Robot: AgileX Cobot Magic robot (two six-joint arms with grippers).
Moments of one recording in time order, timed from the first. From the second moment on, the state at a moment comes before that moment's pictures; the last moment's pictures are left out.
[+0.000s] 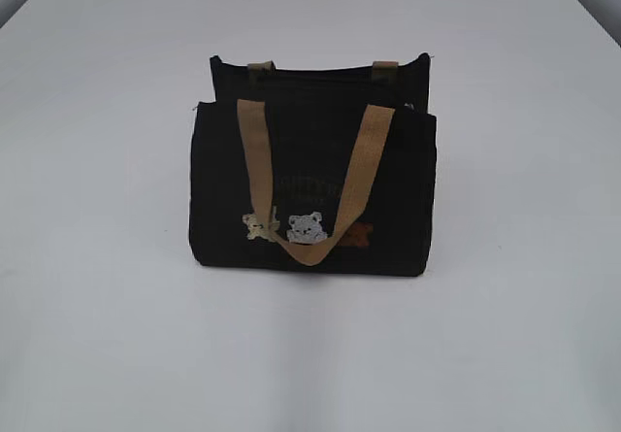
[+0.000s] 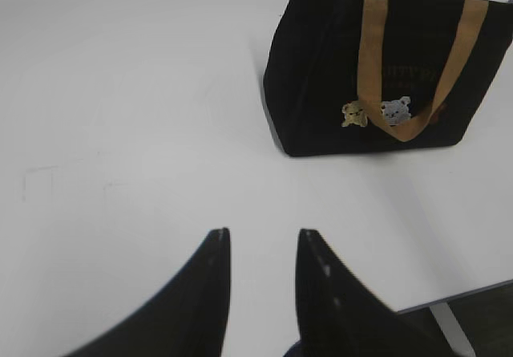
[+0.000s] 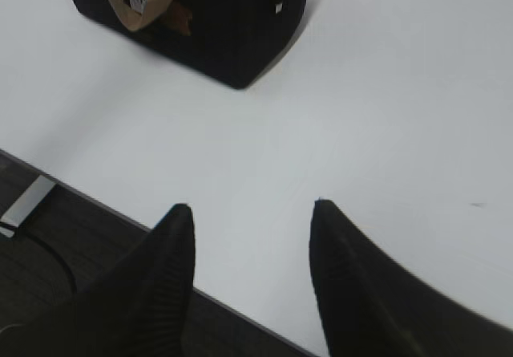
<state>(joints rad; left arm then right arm) -0.26 0.00 -0.53 -0.14 1.06 0.07 0.49 0.00 -0.49 0.01 1.10 -0.04</state>
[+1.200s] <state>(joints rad) -0.07 -0.01 -0.53 -0.14 1.06 0.07 0.04 -0.01 -0.49 0.03 1.10 -0.04</state>
